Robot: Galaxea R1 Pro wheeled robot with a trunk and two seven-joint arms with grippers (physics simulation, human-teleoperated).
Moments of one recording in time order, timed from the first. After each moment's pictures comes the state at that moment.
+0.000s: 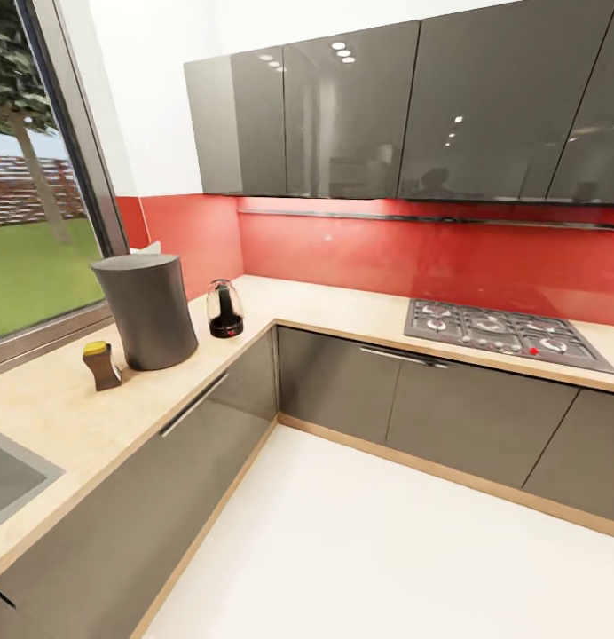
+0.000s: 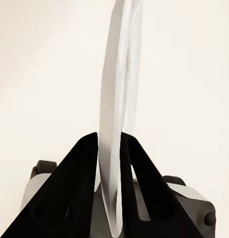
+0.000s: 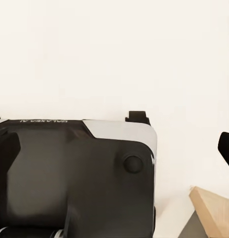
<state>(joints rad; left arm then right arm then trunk) -0.23 0.23 0.33 -0.24 0.11 0.06 -0.59 -0.38 -0.02 0.01 -0.02 -0.04 0.11 0.08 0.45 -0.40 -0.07</state>
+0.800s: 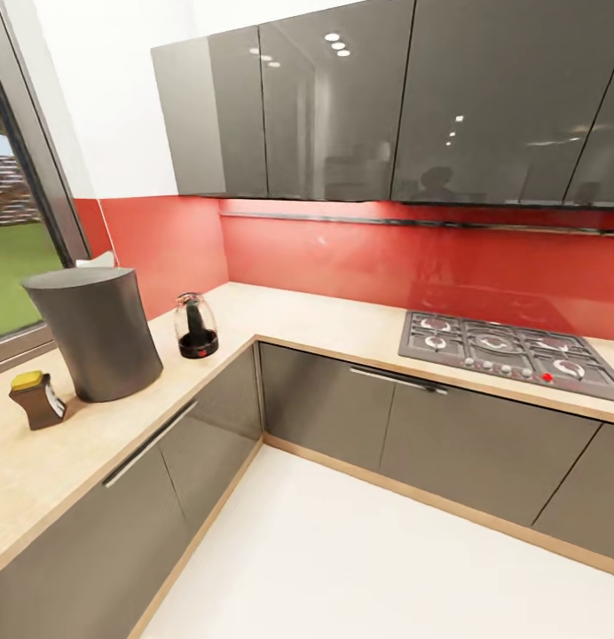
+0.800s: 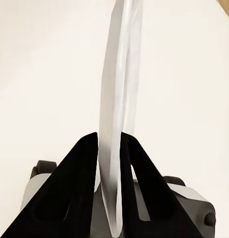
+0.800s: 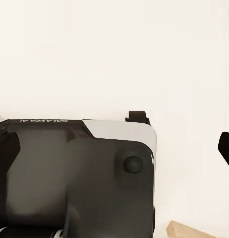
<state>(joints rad) -0.22 0.23 0.33 -0.24 0.11 0.06 -0.59 -0.38 -0.02 0.01 -0.02 -0.03 0.11 0.08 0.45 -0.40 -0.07</state>
